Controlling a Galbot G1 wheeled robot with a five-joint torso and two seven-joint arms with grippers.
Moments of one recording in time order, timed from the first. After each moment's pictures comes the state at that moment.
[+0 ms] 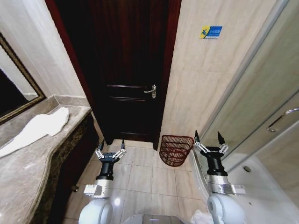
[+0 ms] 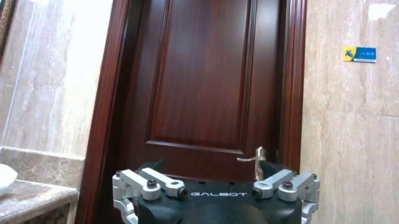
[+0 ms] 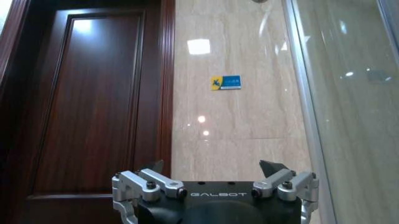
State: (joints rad) left arm 1.79 -1.61 -0.52 -2.30 -0.06 -0.22 0.02; right arm -1.65 1.57 0.67 2.27 0.15 0.30 -0.11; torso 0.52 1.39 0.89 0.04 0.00
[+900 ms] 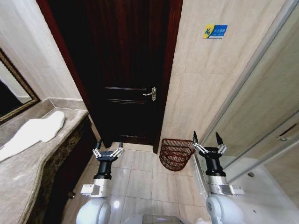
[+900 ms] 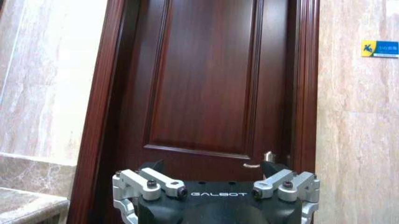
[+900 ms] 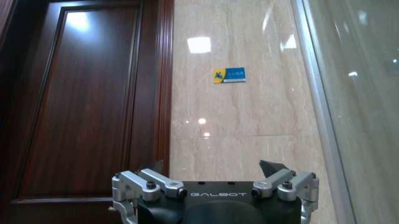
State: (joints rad) left arm 1.79 -1.61 -0.53 -2.32 -0.07 -0.22 0.02; right arm -1.65 1.58 0.66 2.25 0.14 0.33 -0.11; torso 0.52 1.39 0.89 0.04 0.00
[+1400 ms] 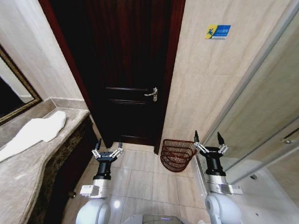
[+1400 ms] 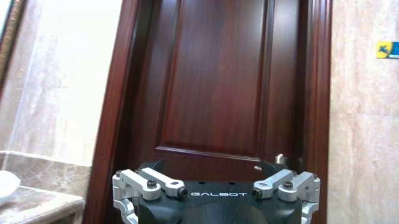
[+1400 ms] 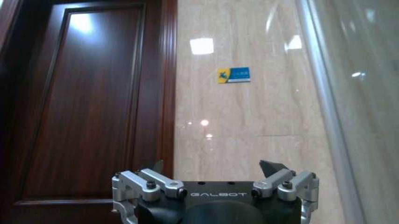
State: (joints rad) left arm 1.79 -1.61 -0.53 -2.32 -0.08 -0.23 0.02; right arm -1.64 1.58 0.66 2.24 0.13 0.34 -0.09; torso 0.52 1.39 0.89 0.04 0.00
